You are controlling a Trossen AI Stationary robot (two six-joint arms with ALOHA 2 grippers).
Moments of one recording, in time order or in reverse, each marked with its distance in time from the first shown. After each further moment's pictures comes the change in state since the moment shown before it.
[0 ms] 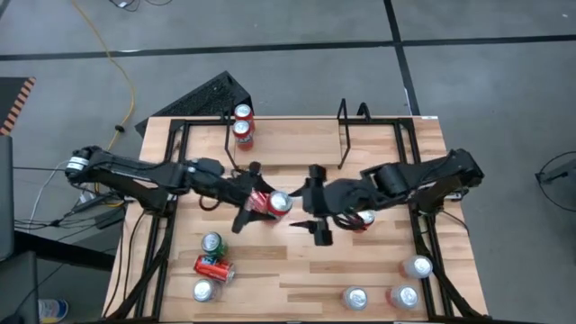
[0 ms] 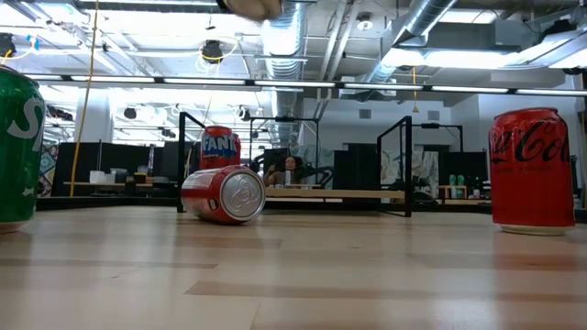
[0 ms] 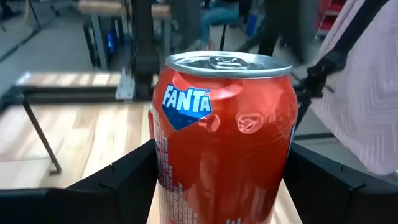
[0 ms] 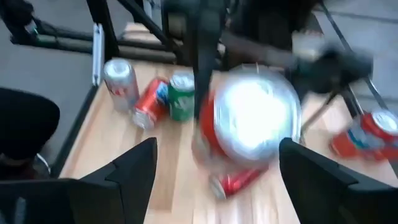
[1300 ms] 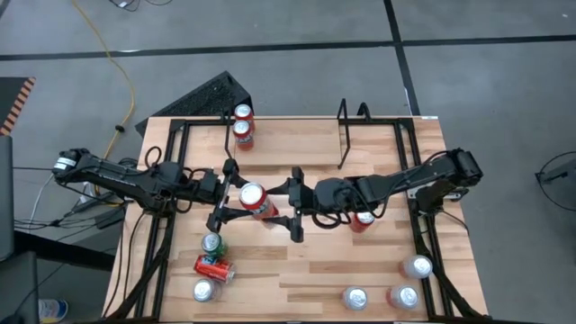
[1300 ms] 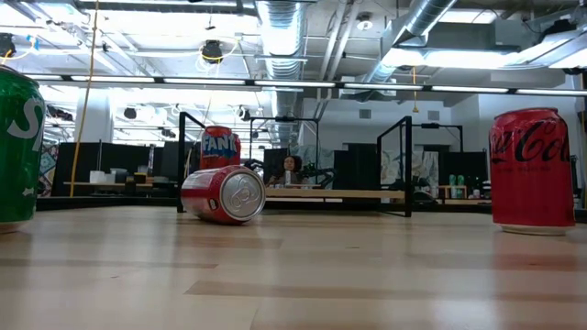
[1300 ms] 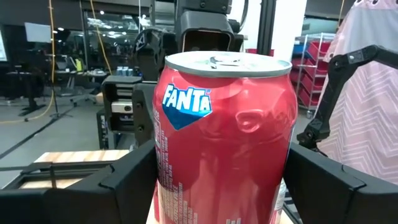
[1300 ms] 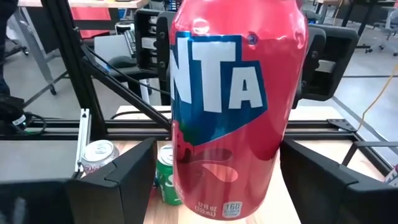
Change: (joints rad) left arm -0.046 -0.247 -0.347 0.492 -0.074 0.042; right arm -0.070 0.008 -0.439 0.841 -0.043 -0.022
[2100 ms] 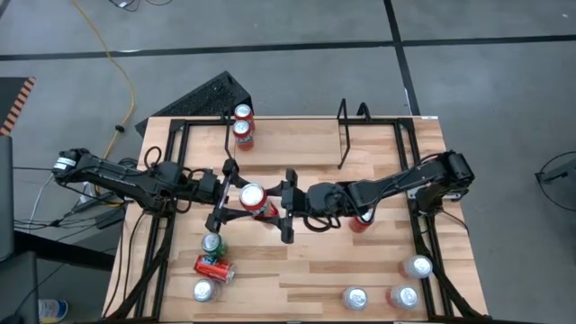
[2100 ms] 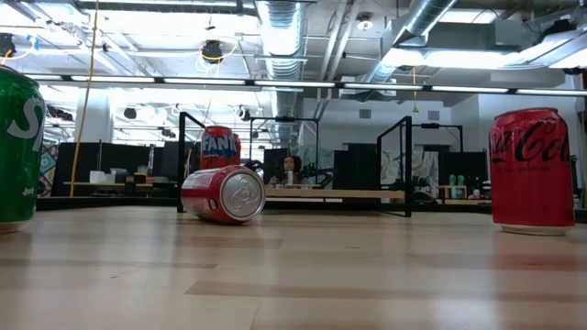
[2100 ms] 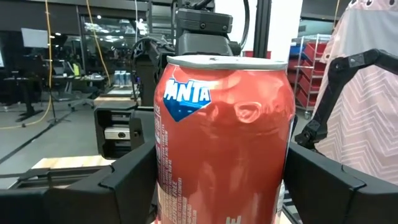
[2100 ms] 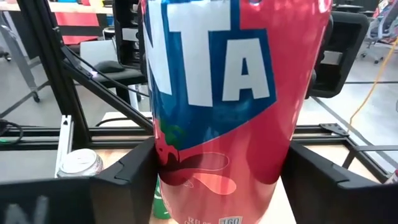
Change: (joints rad) left arm 0.000 0.002 0.000 0.017 0.009 0.009; right arm -0.011 0.077 0.000 0.111 0.067 -0.029
